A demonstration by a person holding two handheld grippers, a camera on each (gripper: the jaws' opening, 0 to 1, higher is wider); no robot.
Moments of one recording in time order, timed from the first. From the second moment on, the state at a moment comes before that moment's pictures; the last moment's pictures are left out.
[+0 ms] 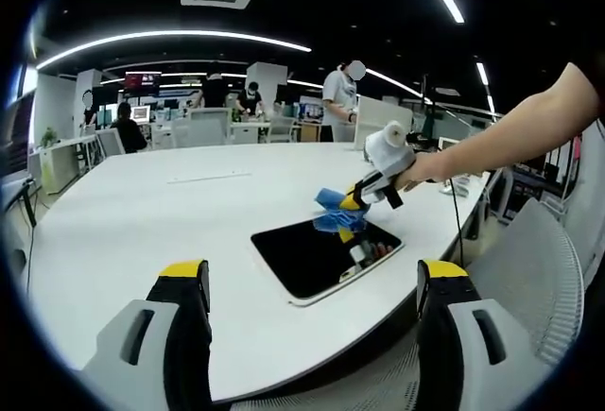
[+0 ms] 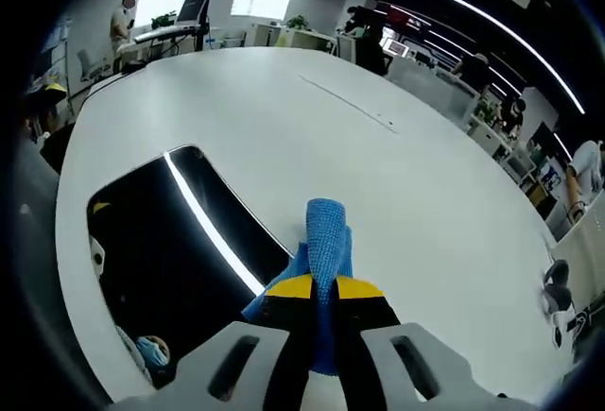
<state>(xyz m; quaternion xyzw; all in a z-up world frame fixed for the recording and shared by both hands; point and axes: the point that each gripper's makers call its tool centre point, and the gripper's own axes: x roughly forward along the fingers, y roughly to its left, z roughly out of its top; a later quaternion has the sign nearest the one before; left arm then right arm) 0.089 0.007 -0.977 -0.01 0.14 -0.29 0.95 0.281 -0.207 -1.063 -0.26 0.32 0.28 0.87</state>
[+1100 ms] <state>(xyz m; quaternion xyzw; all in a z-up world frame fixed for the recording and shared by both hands) 0.089 0.010 -0.973 -0.01 0.12 -0.29 0.95 0.241 -0.269 -1.021 -0.24 0.32 0.22 0.89</state>
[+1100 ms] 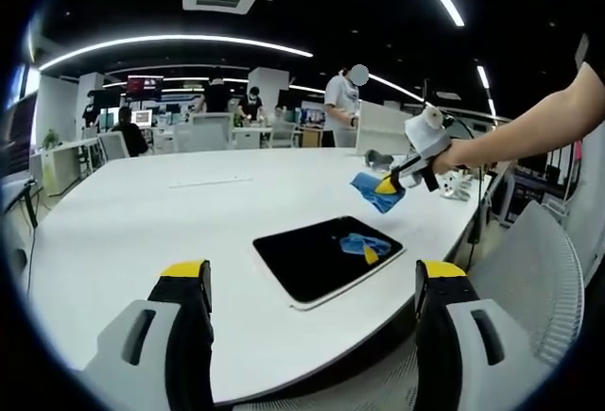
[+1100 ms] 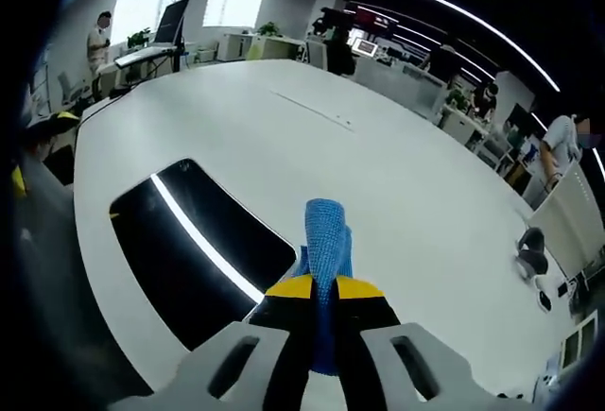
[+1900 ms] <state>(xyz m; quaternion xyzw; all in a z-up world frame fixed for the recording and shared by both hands) 0.090 0.010 -0.975 -0.01 0.13 -0.29 0.95 0.227 -0.300 -1.078 -0.23 0.37 0.20 0.88</state>
